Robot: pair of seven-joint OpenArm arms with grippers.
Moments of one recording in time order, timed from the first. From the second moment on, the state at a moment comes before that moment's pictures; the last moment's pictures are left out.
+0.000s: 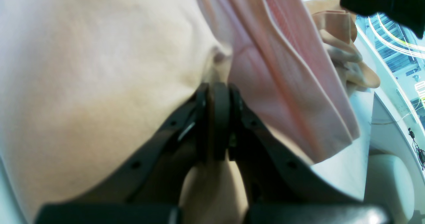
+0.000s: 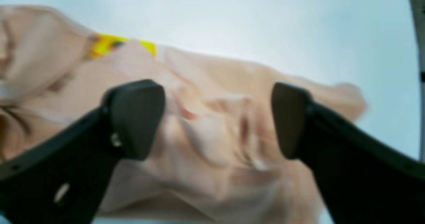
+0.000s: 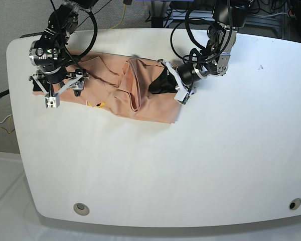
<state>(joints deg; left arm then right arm) 3.1 -4.7 10.9 67.2 -23.2 -41.1 16.0 -9.3 -3.4 33.2 109.5 2.0 29.2 -56.1</state>
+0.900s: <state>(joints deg) 3.1 -4.7 10.9 67.2 -23.2 -41.1 16.0 -8.5 -1.3 51.2 102.8 8.4 30.8 -55.7</state>
